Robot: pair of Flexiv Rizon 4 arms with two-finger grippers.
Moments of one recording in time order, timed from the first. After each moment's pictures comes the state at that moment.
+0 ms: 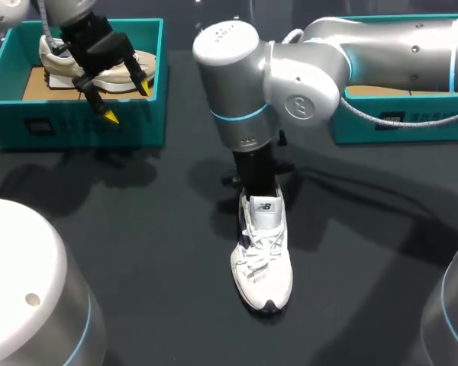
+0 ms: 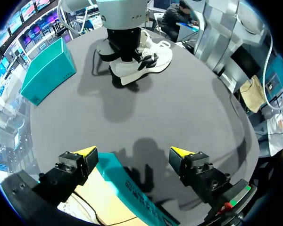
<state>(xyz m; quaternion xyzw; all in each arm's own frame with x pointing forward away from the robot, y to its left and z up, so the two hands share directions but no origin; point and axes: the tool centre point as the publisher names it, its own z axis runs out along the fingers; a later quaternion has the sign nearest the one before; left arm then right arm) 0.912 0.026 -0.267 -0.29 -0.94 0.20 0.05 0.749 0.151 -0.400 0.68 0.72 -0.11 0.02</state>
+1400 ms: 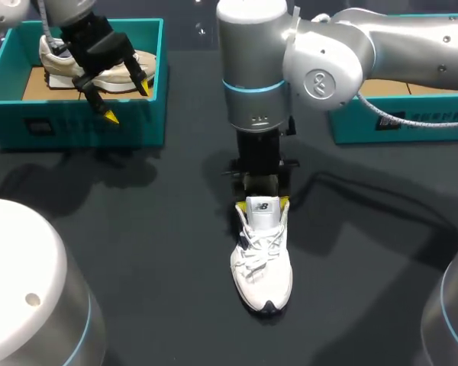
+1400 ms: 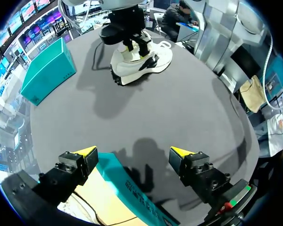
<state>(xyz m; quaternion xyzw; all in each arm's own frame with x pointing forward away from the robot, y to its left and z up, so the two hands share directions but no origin) 0.912 0.026 -0.267 -0.29 -0.94 0.20 0.05 0.717 0.165 -0.347 0.68 0.72 -0.10 -0.06</state>
